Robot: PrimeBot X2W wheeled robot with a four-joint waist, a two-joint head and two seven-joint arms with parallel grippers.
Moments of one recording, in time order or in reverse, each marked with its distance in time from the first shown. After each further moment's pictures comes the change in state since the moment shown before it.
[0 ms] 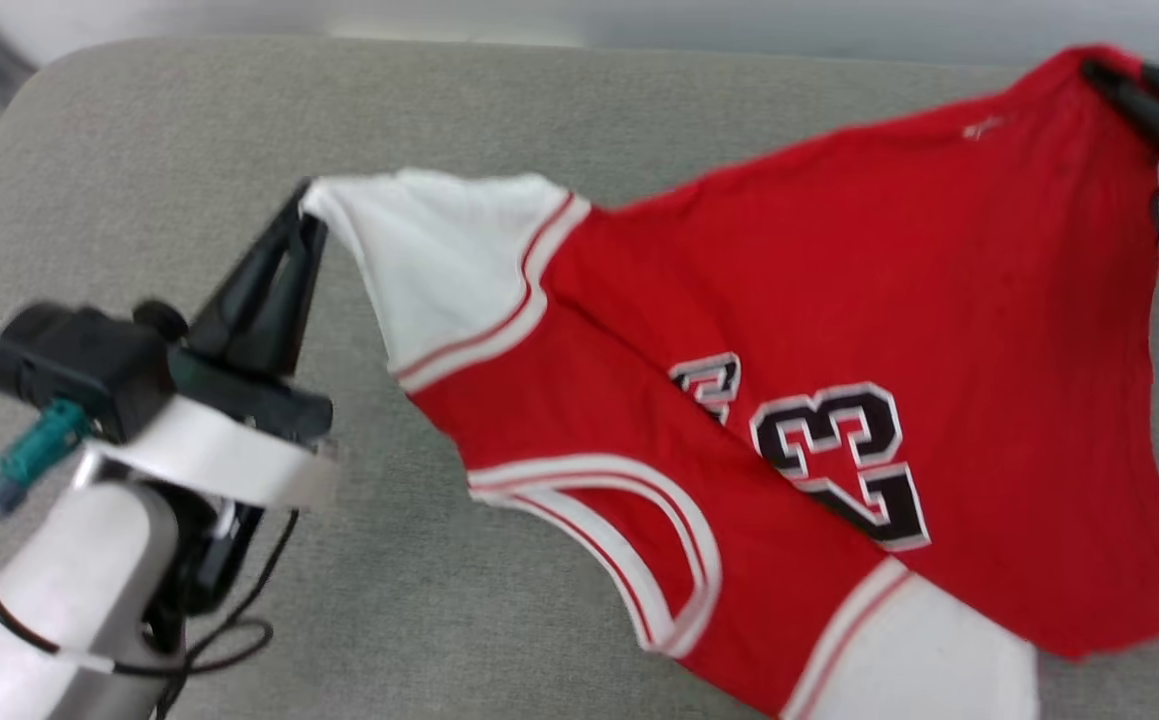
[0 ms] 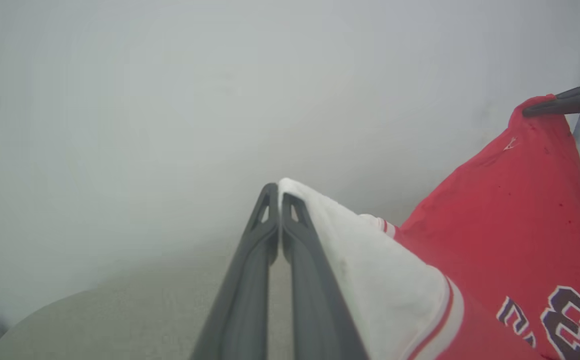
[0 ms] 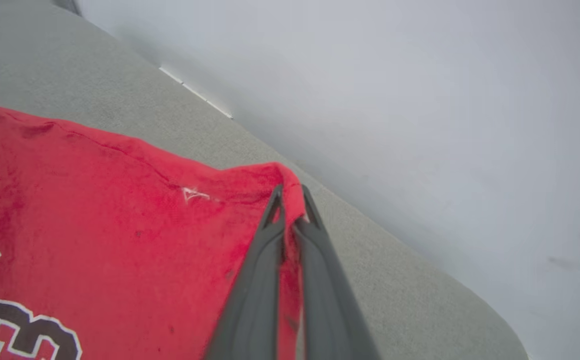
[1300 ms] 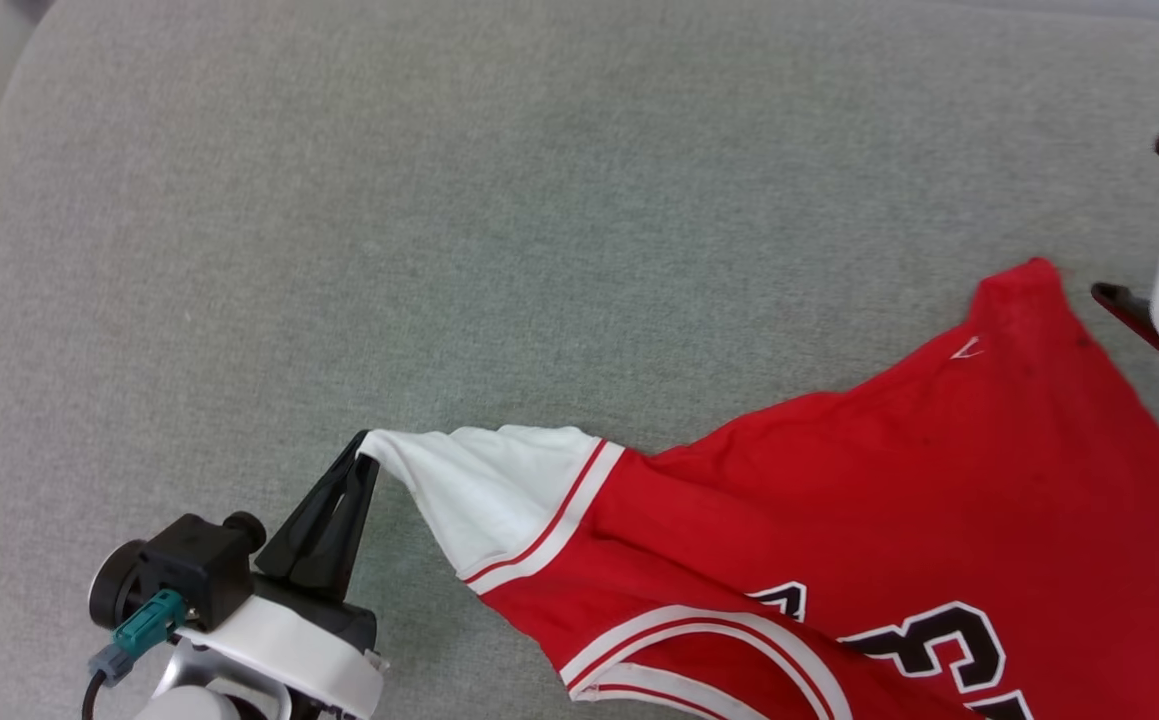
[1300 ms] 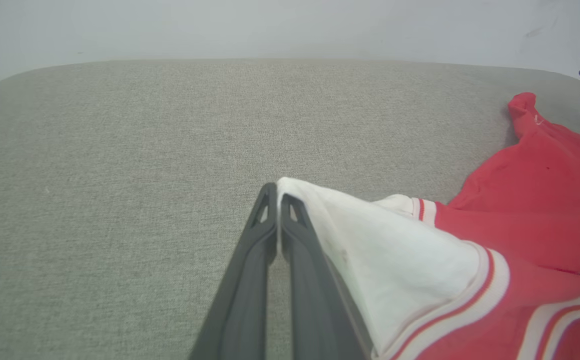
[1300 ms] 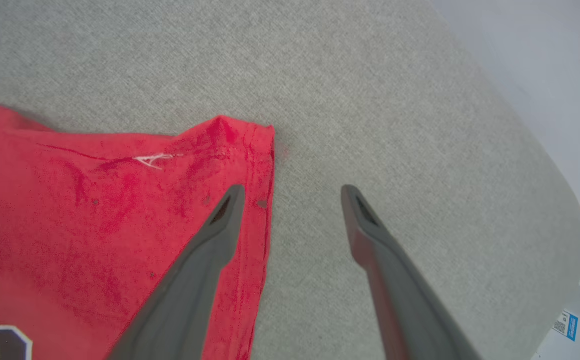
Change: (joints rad) left arm 0.297 -0.007 -0.071 -0.002 -0.065 0.058 -0.016; right arm 0.165 -0.079 -0.090 -0.210 0.005 0.000 0.549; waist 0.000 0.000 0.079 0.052
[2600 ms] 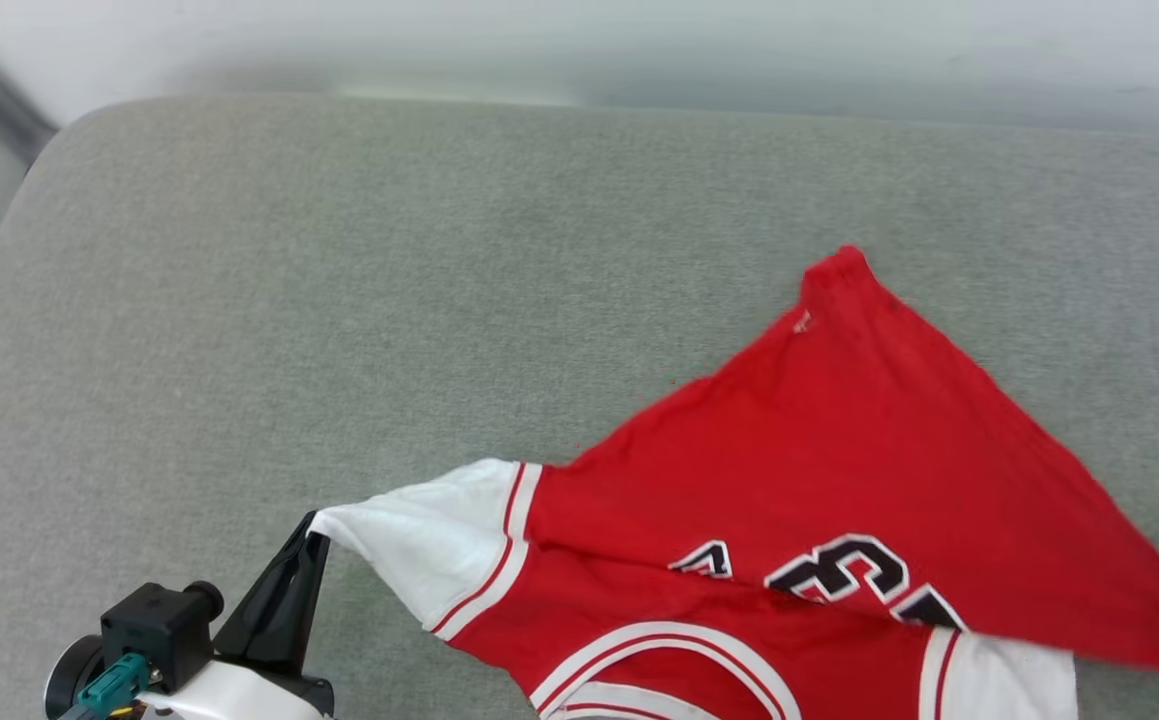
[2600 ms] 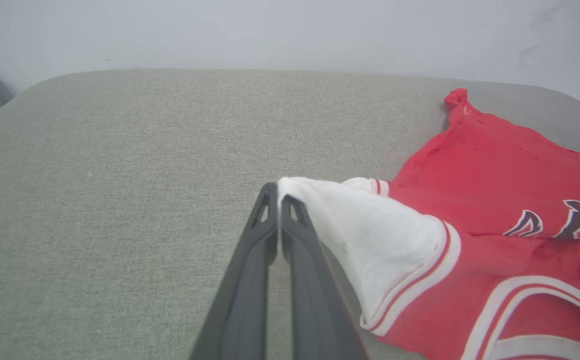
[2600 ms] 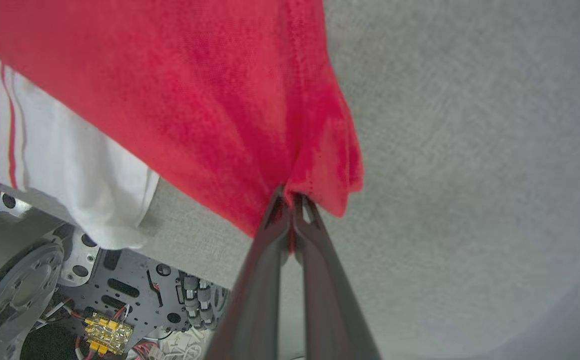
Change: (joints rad) left arm 0.137 0.038 0.036 -0.024 -0.046 0.067 0.017; right arm 0.650 -0.163 -0.208 -0.012 0.166 0.000 -0.119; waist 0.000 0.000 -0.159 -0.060
